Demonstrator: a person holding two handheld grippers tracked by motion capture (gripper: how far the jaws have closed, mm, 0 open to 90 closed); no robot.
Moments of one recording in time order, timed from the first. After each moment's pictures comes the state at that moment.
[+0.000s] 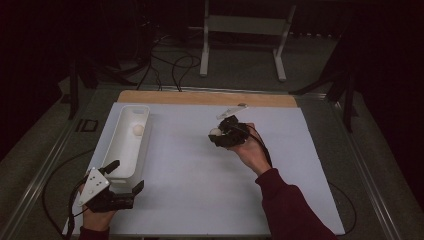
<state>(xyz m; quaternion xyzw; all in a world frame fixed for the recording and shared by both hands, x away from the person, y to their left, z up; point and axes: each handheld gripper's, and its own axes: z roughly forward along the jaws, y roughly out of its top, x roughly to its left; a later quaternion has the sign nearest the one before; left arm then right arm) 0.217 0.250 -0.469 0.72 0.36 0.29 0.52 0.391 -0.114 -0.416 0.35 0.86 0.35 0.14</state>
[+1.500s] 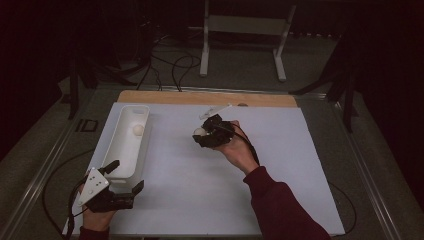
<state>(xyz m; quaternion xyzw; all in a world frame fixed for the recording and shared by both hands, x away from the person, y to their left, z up) 0.216 0.250 -0.469 0.72 0.36 0.29 0.52 0.384 -0.073 -0.402 0.31 0.87 0.37 0.12</state>
